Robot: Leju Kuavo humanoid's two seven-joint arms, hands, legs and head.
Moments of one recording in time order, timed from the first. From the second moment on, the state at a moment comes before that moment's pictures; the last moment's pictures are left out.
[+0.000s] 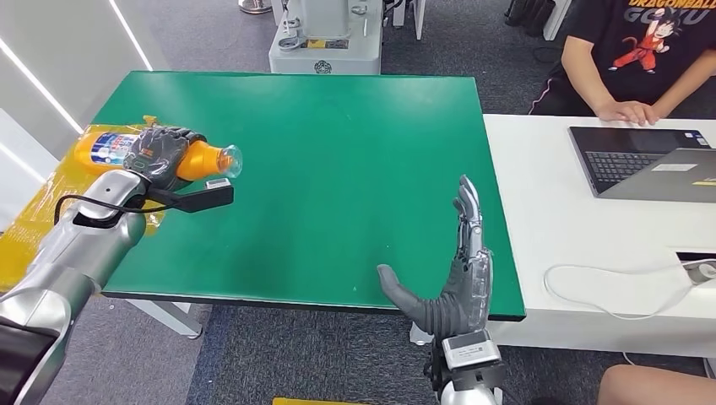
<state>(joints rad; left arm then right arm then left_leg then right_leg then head) -0.85 0.36 -0.64 -0.49 -1.07 0.39 -0.43 -0.14 0.10 0.69 -1.54 0.32 -0.55 -0.64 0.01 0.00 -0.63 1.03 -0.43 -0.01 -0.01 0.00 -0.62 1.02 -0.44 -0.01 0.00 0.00</state>
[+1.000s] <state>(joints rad) -0.74 0.45 -0.61 -0.37 -1.06 0.40 -0.43 -0.15 0.08 0.73 -1.54 0.32 -0.49 -0.63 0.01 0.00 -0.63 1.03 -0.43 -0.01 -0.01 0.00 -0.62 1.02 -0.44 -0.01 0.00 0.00</state>
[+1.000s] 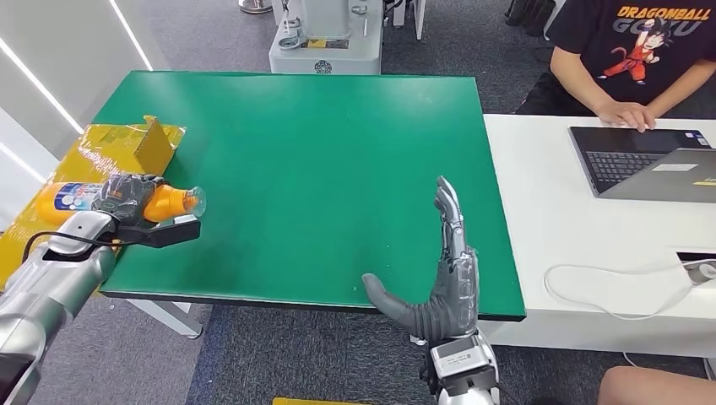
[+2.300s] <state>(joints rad) -0.56 0.42 -0.39 -0.47 -1.10 0.69 -0.51 -0.18 0.05 0.76 -1.53 0.29 -0.50 -0.66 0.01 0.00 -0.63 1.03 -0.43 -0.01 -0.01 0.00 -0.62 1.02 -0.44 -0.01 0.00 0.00</state>
